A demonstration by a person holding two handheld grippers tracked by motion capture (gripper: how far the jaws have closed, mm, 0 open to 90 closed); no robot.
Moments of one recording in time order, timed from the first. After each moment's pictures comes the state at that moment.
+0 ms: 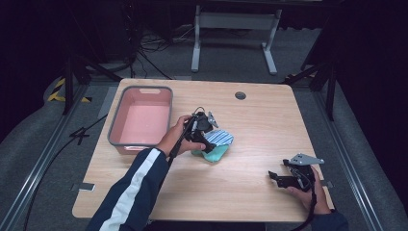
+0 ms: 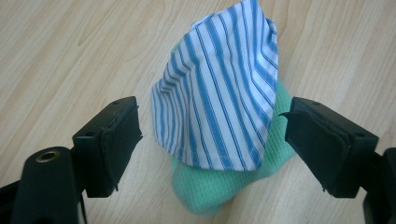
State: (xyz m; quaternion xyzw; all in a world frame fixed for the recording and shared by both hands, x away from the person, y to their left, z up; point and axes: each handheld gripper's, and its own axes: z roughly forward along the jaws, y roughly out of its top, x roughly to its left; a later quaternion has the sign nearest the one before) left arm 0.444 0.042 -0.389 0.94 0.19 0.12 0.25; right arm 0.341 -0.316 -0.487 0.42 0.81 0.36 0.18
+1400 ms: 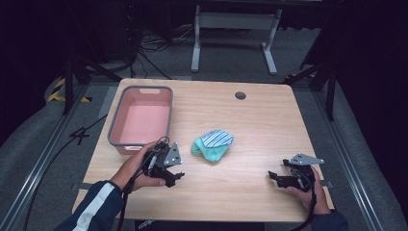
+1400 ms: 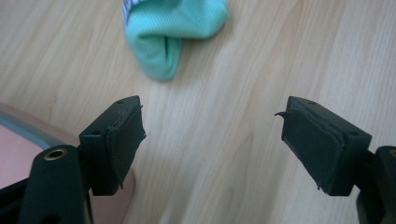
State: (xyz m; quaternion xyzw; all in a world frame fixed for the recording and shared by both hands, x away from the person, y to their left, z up) left arm 0.335 0.143 -0.395 0.94 0.13 0.17 0.25; right arm 0.341 -0.316 -0.487 0.43 0.81 0.36 0.18
